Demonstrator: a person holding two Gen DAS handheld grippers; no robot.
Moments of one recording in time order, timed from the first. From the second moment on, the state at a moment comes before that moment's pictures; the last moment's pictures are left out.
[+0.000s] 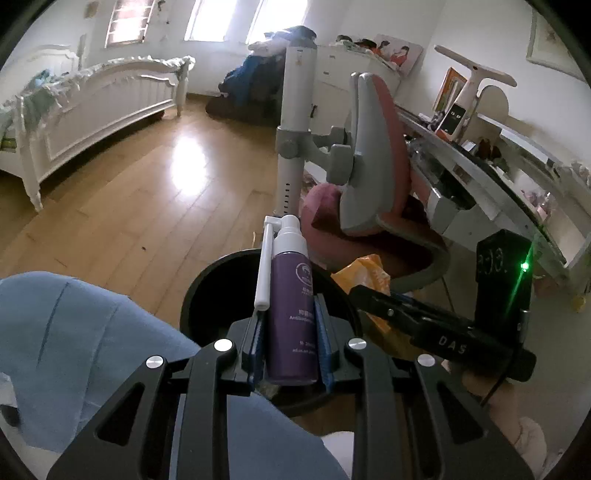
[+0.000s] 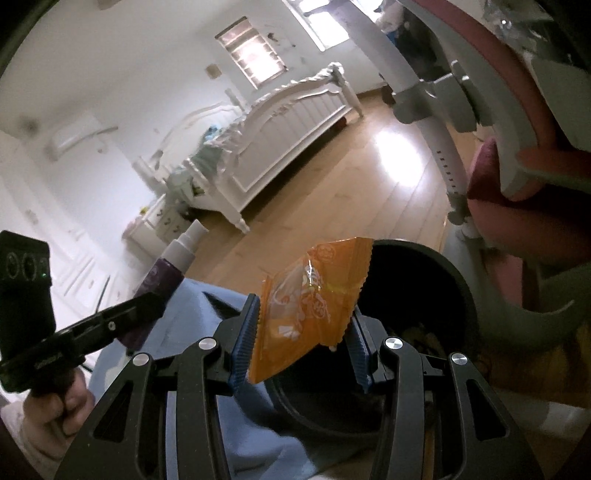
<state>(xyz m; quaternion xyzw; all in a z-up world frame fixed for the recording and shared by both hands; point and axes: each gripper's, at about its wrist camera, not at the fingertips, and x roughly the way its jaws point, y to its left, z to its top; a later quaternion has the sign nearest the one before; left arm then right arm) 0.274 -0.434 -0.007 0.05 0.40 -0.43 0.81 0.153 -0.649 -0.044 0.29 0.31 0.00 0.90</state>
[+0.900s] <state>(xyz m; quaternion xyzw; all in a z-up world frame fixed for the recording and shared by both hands) 0.248 -0.339 0.015 0.03 0.40 -0.39 0.83 0.154 -0.604 -0.038 0.29 0.33 0.00 0.90</state>
